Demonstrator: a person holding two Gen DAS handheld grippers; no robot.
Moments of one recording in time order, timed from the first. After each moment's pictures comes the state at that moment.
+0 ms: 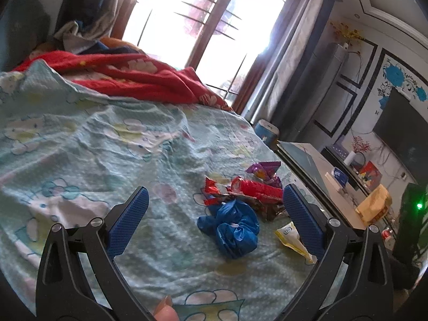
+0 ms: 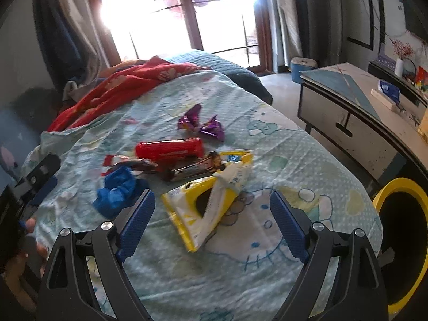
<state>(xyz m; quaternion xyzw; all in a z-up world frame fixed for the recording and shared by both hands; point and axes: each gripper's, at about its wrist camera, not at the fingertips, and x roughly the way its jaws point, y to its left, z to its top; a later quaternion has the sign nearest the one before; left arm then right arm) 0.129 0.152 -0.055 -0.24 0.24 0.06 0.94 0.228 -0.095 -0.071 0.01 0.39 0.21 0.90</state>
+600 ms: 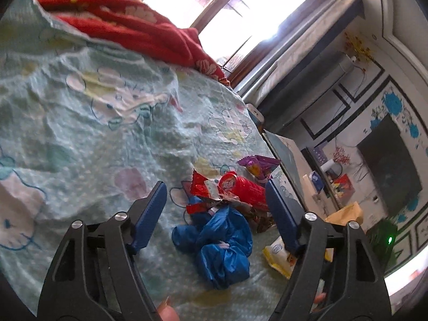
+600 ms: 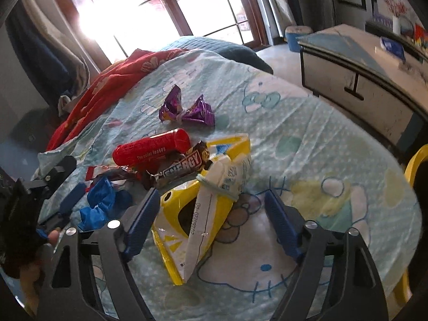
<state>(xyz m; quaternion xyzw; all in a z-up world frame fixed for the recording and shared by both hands) 0.183 0.172 -0.092 -0.36 0.28 0.01 0.89 0.267 -0.096 -0.108 0.09 0.45 0.21 0.87</state>
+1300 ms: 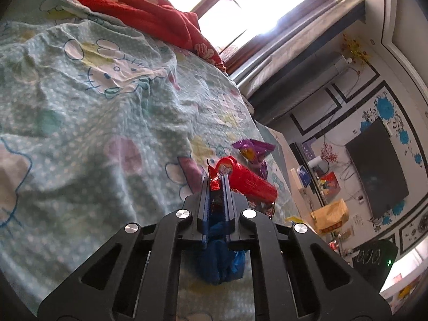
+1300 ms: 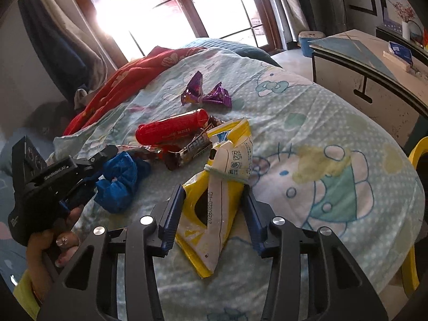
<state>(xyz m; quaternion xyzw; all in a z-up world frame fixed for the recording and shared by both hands) 0.170 0.166 -0.104 -0.38 0.29 -0.03 0.88 0.223 -0.103 -0.107 0.08 0.43 0.25 0.86</state>
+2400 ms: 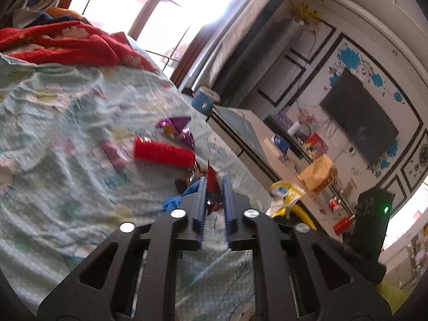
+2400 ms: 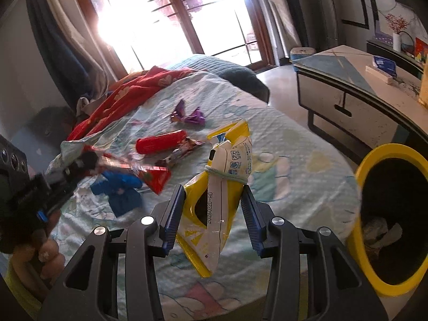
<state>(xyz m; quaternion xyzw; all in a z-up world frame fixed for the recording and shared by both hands) 0.133 0.074 -0.051 -0.26 0.29 -0.11 0.92 0.184 -0.177 -0.064 0.08 0.39 0.23 0.89</state>
